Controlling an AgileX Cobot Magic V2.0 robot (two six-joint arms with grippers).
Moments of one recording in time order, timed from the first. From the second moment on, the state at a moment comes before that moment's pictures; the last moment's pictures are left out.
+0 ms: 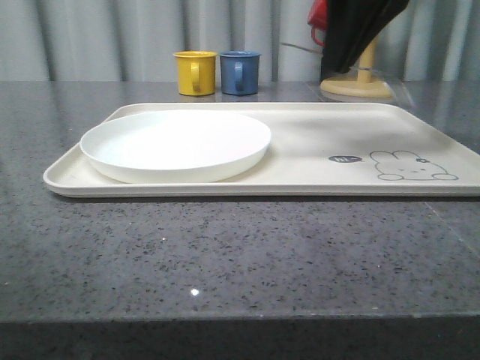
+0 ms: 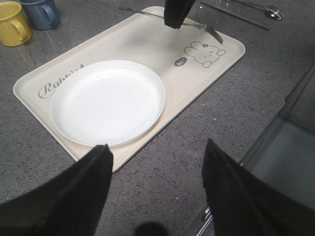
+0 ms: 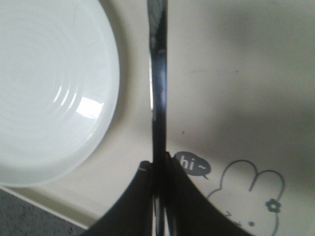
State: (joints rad) left arm -0.80 0.61 -0.88 0.02 0.85 0.03; right arm 0.39 1.78 -1.71 0.11 1.23 0.11
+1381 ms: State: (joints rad) left arm -0.80 0.61 -0.88 0.02 0.85 0.03; right arm 0.39 1.80 -1.68 -0.03 1.20 0.27
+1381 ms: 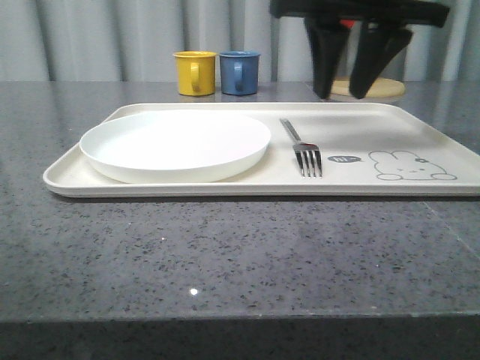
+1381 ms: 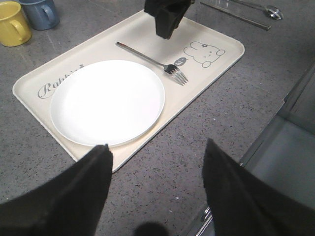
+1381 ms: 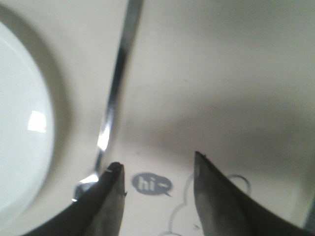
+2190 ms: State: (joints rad) left arm -0.80 0.61 -0.88 0.02 0.85 0.03; right arm -0.14 1.55 -1.31 0.02 1.18 -0.06
